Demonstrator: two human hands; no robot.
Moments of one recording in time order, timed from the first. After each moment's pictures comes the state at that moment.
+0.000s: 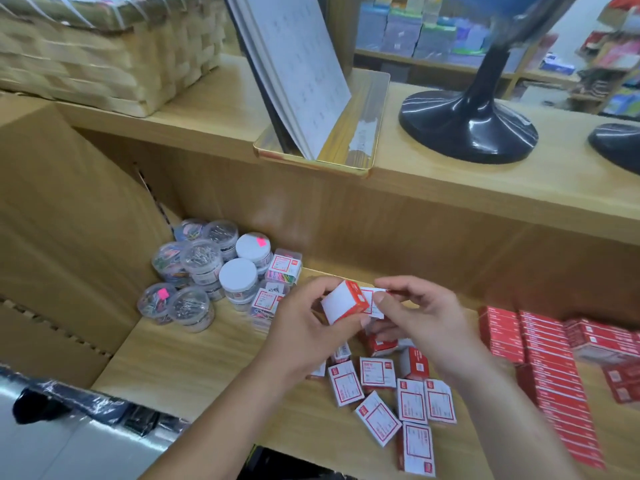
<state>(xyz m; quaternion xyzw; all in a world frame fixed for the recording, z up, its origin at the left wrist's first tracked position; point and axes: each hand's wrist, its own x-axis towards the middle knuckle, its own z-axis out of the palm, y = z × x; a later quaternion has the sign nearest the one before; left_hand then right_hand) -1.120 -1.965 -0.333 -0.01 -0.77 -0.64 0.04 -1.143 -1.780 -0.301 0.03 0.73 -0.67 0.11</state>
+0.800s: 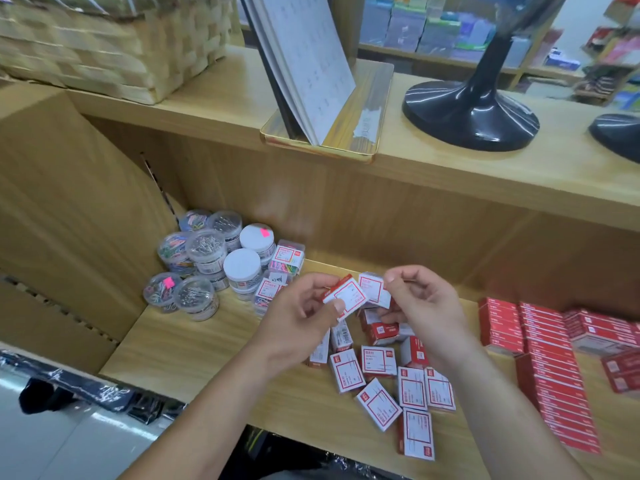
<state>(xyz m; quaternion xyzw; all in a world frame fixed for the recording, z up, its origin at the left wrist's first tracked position) -1.113 -1.982 -0.345 0.03 -0.73 -0.68 -0.03 -1.142 -1.785 -0.315 0.07 0.72 -0.69 0.07</state>
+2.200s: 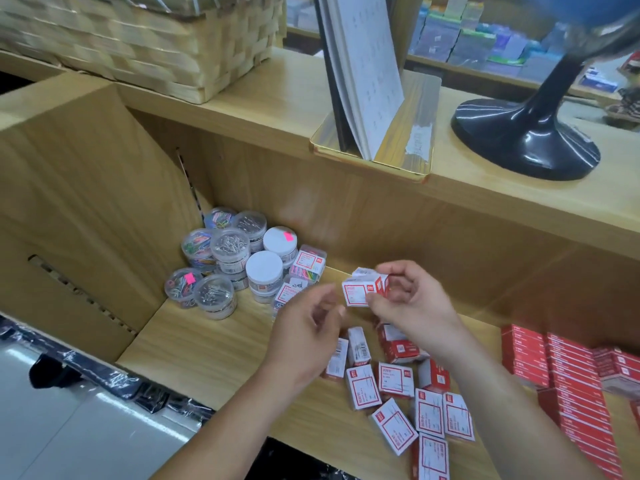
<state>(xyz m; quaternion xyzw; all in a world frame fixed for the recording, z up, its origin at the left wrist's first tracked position) -1.108 -1.986 -0.361 0.05 -0.76 -0.64 0.11 -1.172 -1.813 -0.310 -0.03 0.79 -0.60 0.14</state>
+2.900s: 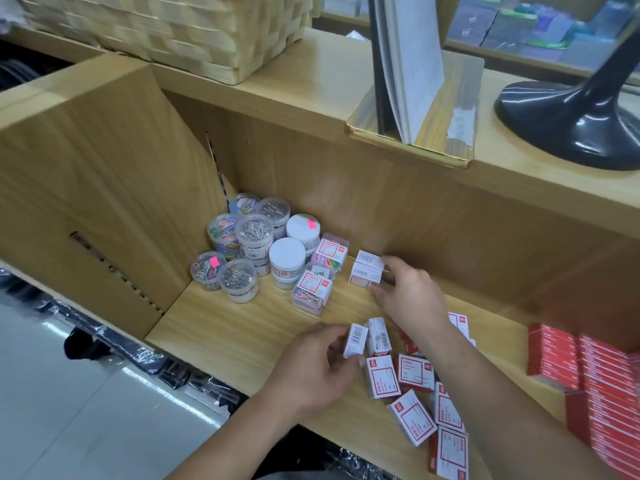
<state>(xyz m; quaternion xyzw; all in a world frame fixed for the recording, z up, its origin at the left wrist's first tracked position) -1.064 -2.005 -0.400 0.01 -0.87 -0.50 -0.01 -1.198 -1.849 -0.359 -0.08 0.97 -0.21 0.05</state>
